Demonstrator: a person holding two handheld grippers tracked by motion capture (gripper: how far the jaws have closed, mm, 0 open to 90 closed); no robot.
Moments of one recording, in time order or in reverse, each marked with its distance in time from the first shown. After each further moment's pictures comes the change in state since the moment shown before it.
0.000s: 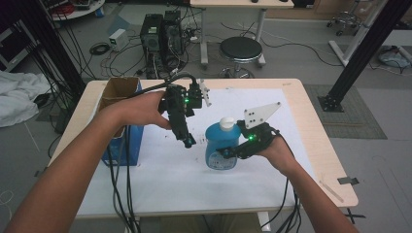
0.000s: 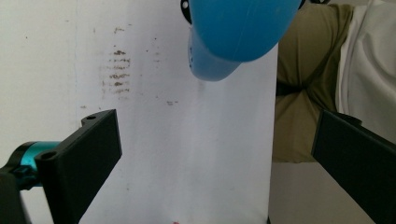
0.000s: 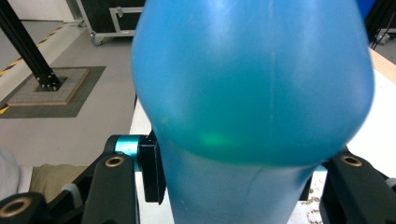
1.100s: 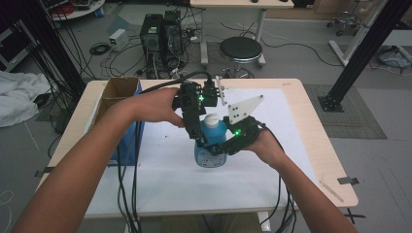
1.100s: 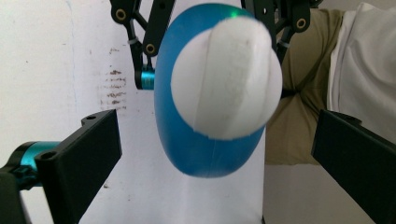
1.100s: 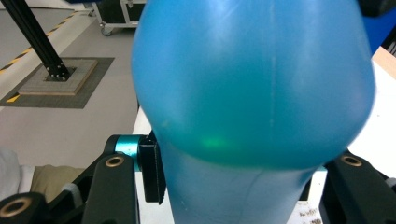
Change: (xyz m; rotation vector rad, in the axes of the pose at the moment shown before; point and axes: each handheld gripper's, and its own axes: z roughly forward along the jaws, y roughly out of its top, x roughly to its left) left arm -0.008 0.032 -0.003 0.023 -0.004 0.034; right arm -0.007 0.026 0.027 0.038 0.053 -0.029
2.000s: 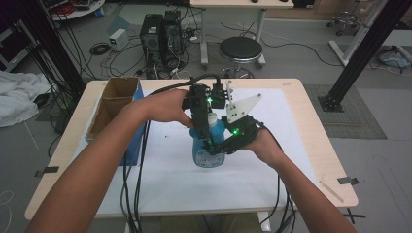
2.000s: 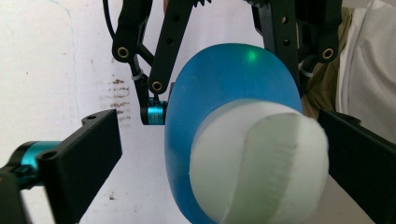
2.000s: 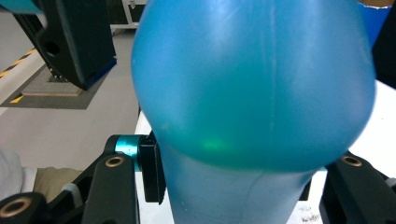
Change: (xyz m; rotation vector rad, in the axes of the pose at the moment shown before) left arm 0.007 0.013 0.015 0.019 -0.008 0.018; right arm -0.001 0.003 0.003 0.000 0.008 0.005
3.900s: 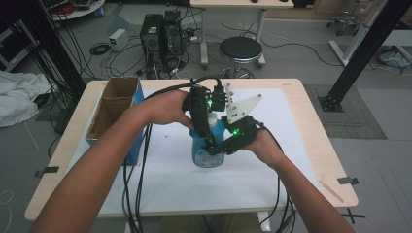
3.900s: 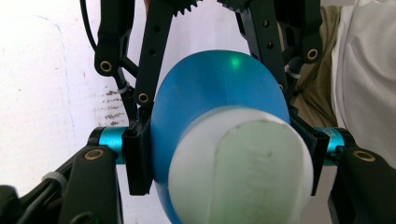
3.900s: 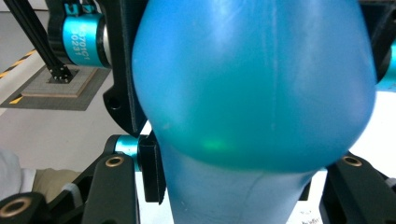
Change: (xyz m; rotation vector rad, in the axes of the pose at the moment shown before) left arm -0.004 0.000 0.003 -0.024 -0.012 0.063; right arm 0.001 0.000 0.000 -0.009 -0.002 -0.010
